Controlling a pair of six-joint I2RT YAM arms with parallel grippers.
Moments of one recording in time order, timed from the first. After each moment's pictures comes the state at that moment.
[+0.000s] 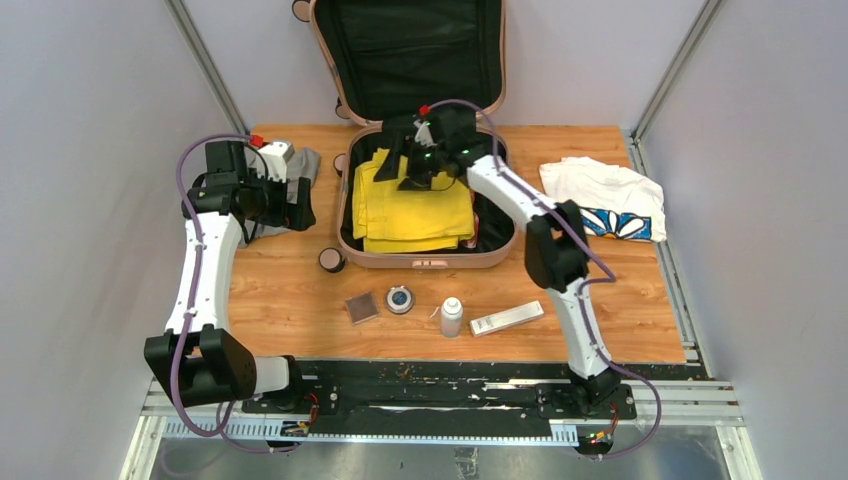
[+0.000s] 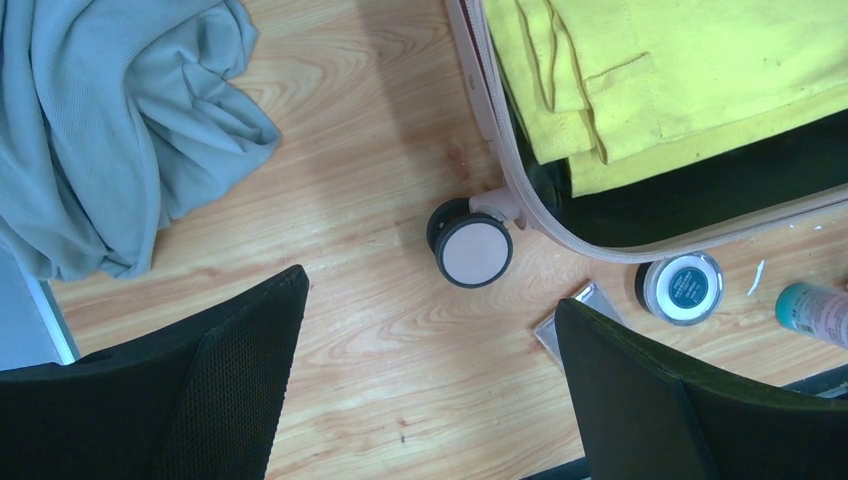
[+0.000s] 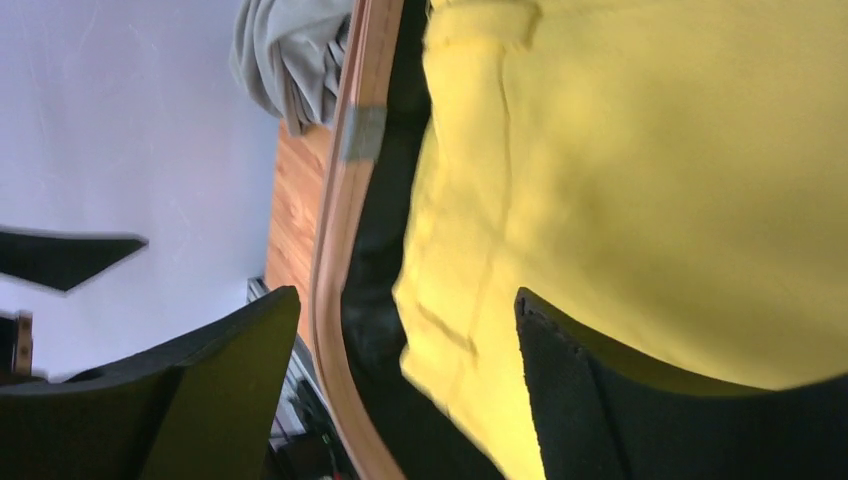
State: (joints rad) left arm 0.16 1.30 1.29 -0.87 0.39 0.27; right arm 0.59 2.37 2.17 -0.38 -0.52 0.75
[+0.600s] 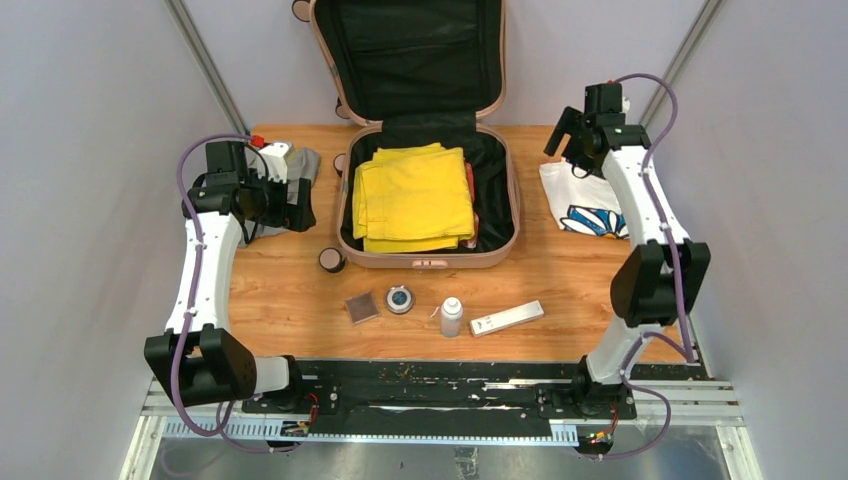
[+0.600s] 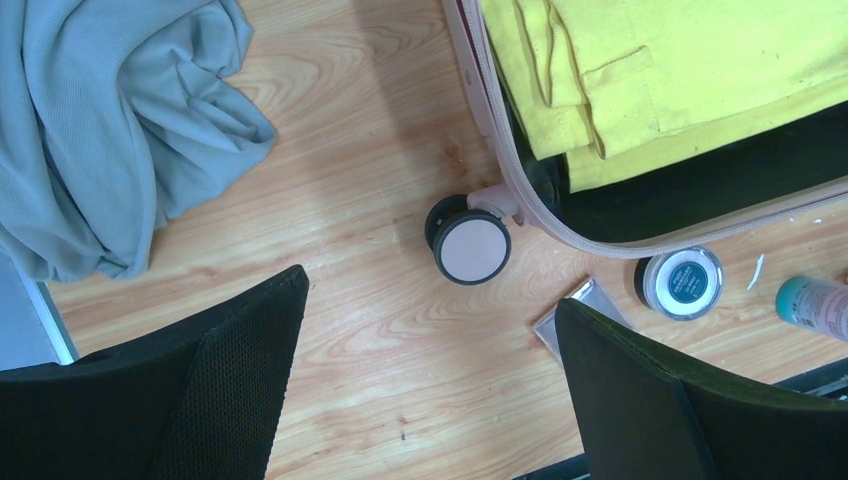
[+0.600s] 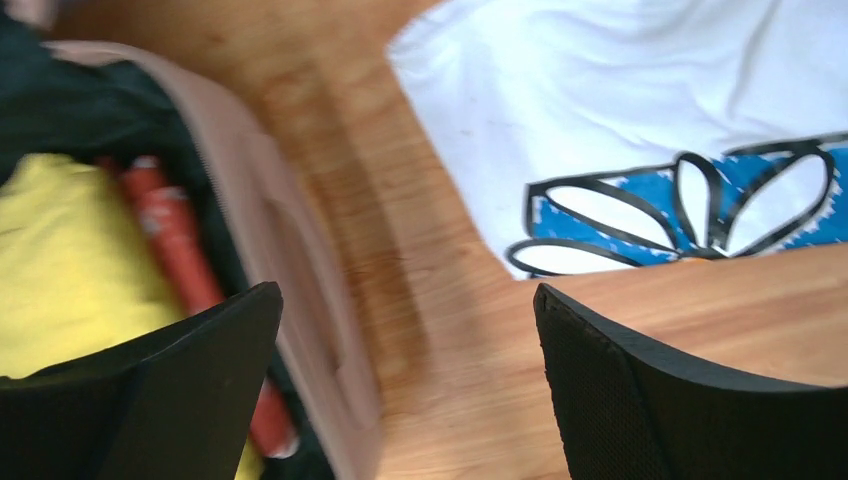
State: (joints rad) left arm 0.16 1.30 1.29 -0.88 0.40 0.28; right arm 0.07 1.71 1.74 -0.75 0.11 0.45
